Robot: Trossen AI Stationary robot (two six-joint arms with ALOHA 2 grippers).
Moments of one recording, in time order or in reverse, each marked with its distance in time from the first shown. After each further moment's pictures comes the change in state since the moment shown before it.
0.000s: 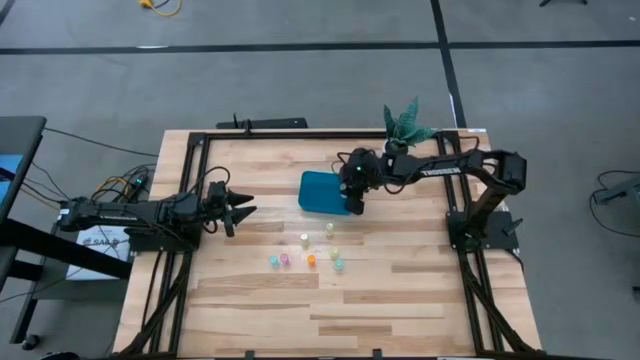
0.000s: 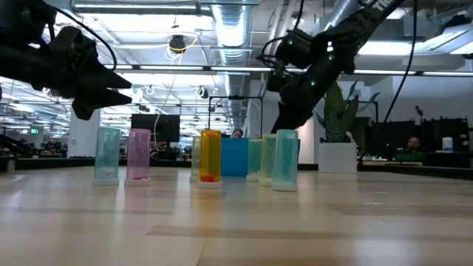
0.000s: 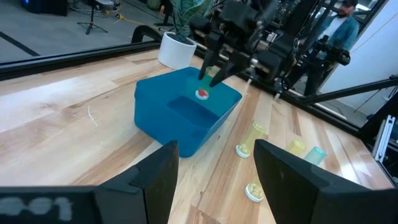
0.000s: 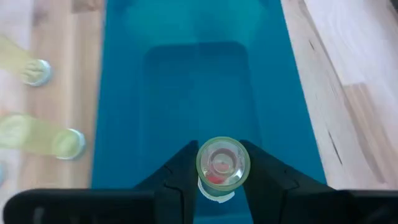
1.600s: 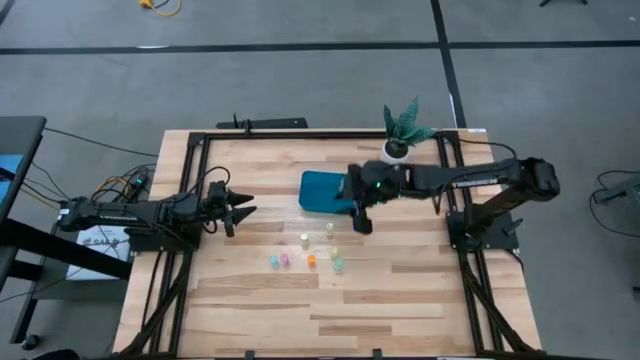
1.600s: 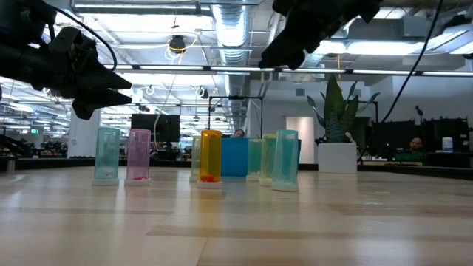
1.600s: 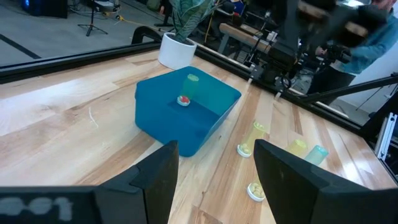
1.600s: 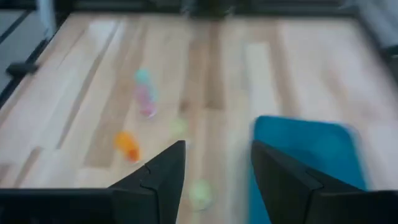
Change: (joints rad) left arm 0.000 0.001 0.000 0.000 -0.001 0.014; right arm 0.259 -0.231 0.063 -0.036 -0.027 0.037
